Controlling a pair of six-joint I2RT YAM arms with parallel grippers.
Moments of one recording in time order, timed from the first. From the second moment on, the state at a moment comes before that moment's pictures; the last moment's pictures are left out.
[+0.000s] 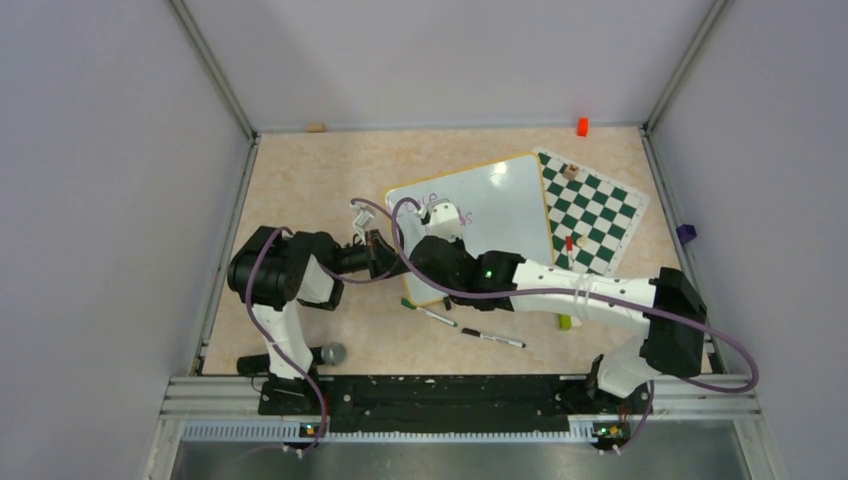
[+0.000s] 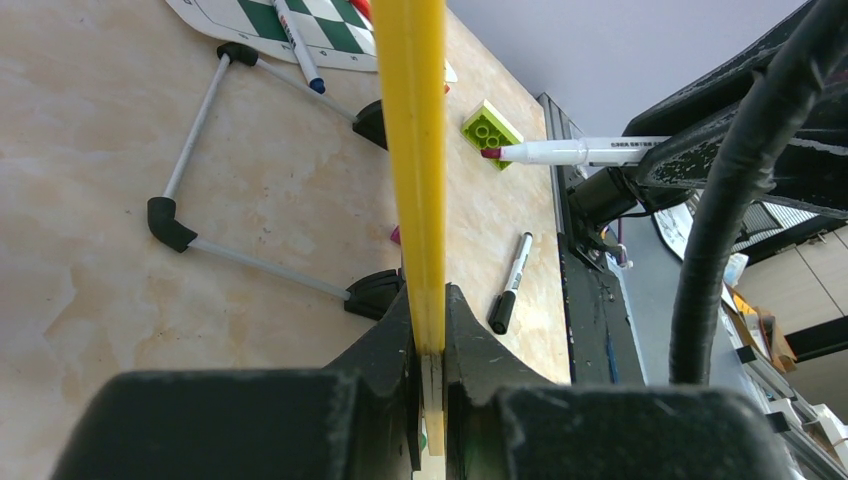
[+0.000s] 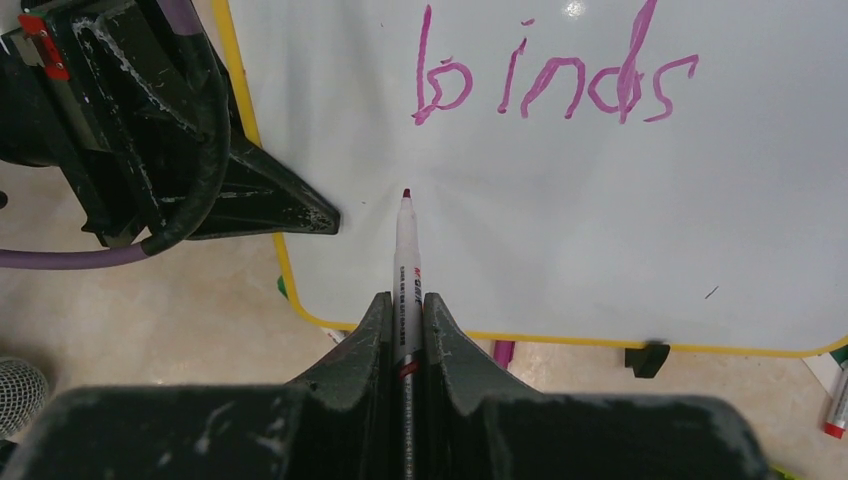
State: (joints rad) left arm -0.19 1.93 0.43 1.57 1.20 -0.77; right arm 1.19 1.52 1.22 -0.50 0.67 0.55
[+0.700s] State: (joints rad) left arm -0.19 1.93 0.43 1.57 1.20 -0.77; right arm 1.16 1.53 1.25 -0.53 0.68 0.55
